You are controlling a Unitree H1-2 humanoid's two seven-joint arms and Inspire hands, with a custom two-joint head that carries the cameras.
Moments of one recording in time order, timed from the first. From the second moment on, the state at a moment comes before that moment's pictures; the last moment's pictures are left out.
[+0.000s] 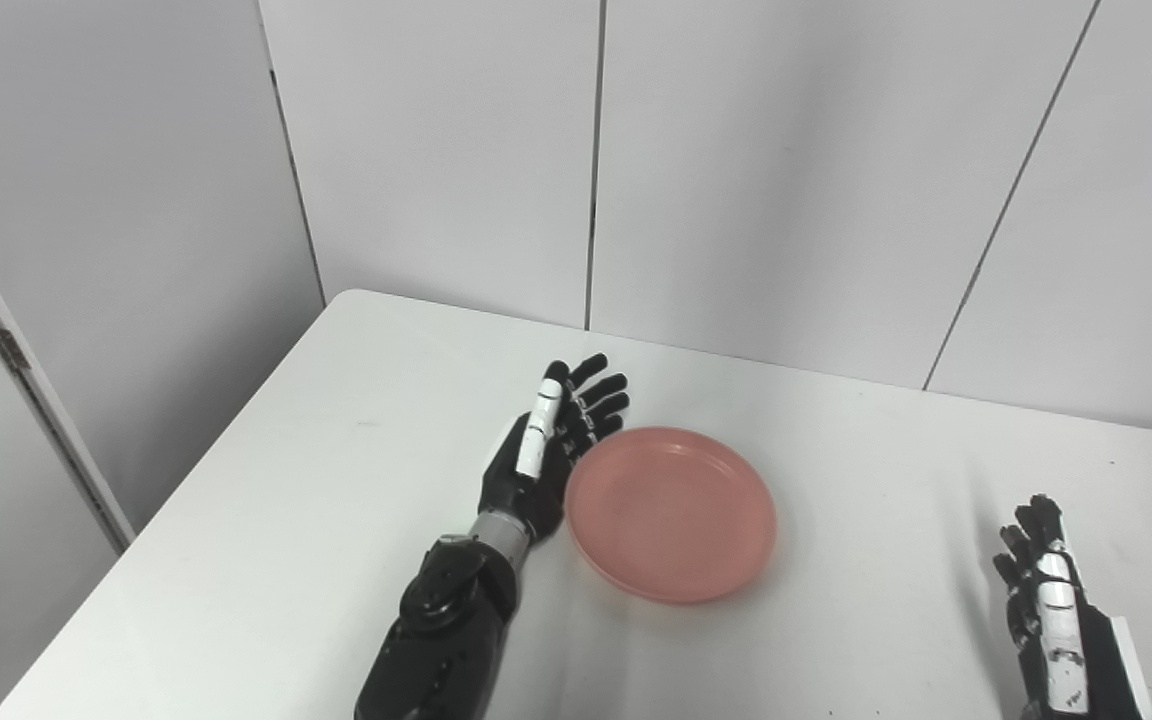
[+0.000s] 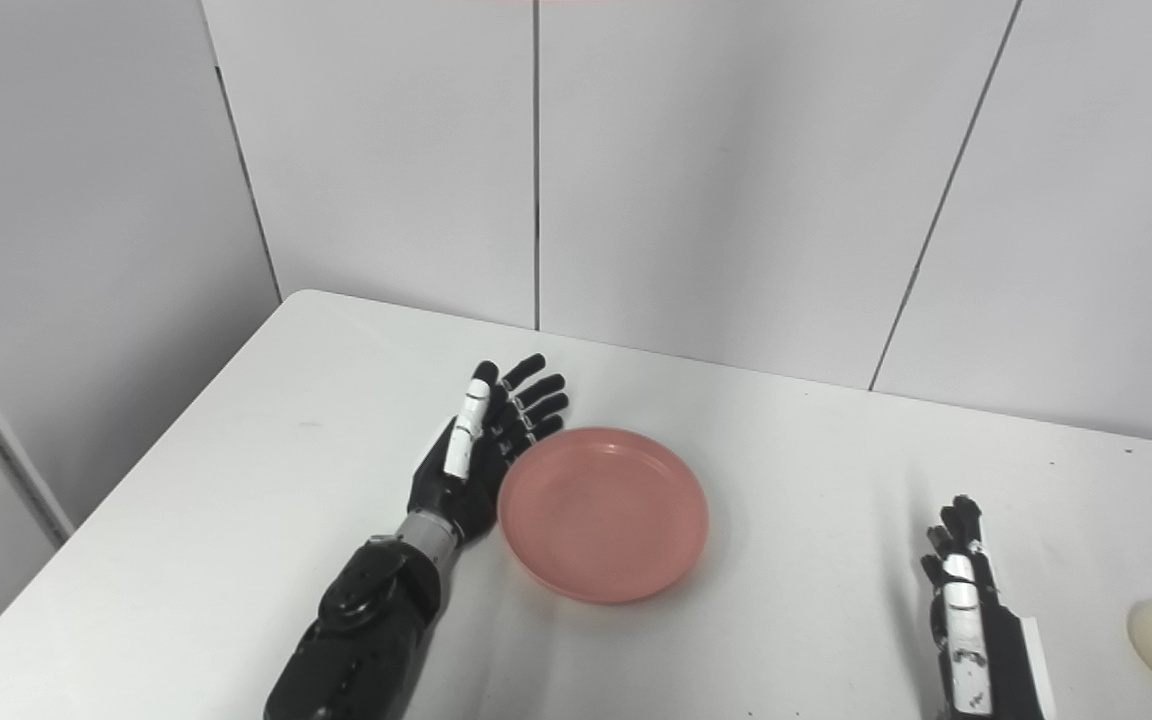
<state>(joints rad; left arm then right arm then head) -0.43 -0.03 0.11 0.42 -0.34 -0.02 -0.19 -0.11 -0.12 -0.09 -0.05 0.13 -0.04 0.08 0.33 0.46</state>
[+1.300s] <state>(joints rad) -0.17 -0.07 -0.08 0.10 -0.21 0.03 -0.18 -0.17 -0.04 -0.02 0.05 -0.05 -0.10 -0.01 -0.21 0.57</state>
